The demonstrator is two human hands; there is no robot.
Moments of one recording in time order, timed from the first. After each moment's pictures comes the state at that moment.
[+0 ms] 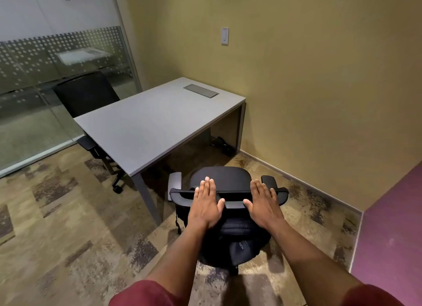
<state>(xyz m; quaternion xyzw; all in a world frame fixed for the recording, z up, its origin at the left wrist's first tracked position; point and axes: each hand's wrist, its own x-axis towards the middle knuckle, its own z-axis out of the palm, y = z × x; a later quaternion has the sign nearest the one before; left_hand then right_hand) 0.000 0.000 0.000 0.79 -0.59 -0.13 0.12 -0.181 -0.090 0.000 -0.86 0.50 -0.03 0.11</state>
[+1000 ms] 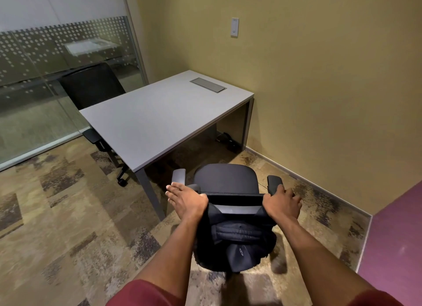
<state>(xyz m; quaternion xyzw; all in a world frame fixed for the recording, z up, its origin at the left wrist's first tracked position) 0.041 -0.020 0.002 0.93 -0.23 -0.17 0.22 -0.183 -0.130 -0.001 -0.69 0.70 -0.02 0.18</state>
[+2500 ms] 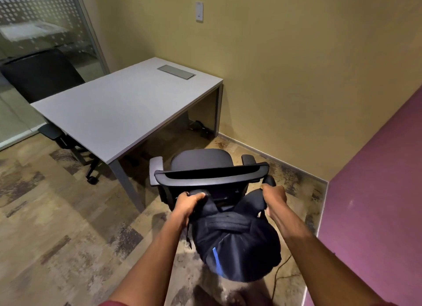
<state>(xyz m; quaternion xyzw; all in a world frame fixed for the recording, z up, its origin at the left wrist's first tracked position) 0.003 0.034 -0.037 0.72 -0.18 -0.50 0.44 -0.226 -0.059 0.005 -0.34 0.76 -0.31 0.45</state>
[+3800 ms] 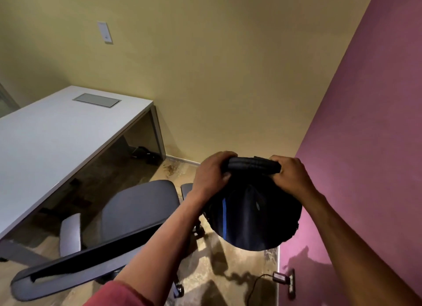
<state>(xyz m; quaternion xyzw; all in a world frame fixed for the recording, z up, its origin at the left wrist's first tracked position) -0.259 -0.244 0.087 0.53 -0.76 -0.13 0.36 -0.497 -0.238 0.111 -0.72 0.63 -0.27 0.14</state>
